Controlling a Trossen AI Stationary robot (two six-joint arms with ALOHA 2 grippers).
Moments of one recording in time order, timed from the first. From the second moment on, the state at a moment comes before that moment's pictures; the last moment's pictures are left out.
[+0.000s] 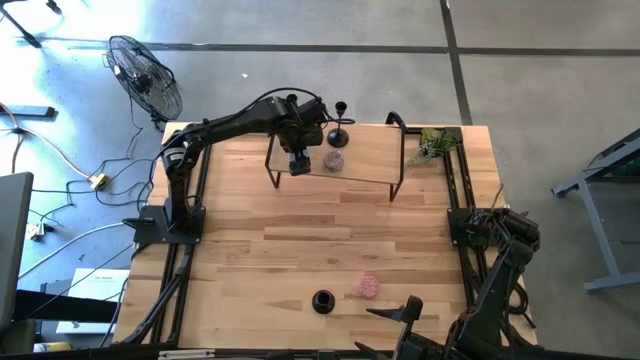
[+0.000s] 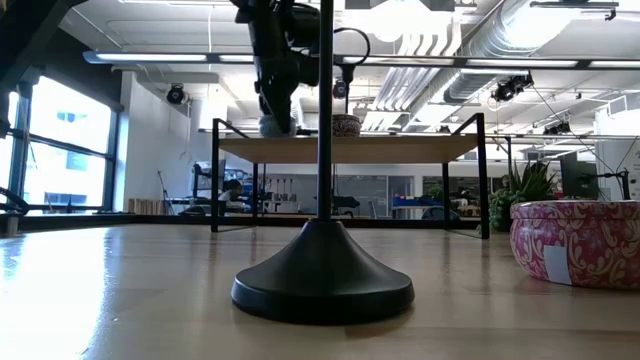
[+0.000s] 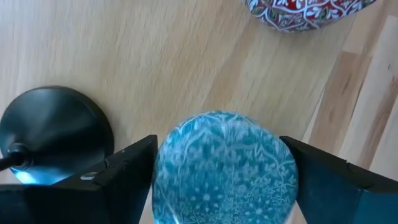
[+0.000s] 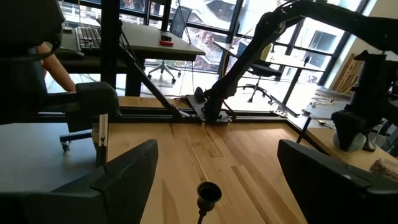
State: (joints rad) left arm 0.44 1.90 1.87 -1.23 -0.01 0.23; right arm 1.03 1.94 1.75 -0.45 1.36 0.45
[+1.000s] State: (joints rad) left arm 0.44 1.90 1.87 -1.23 -0.09 0.19; right arm 1.01 1.94 1.75 -0.45 1.35 0.45
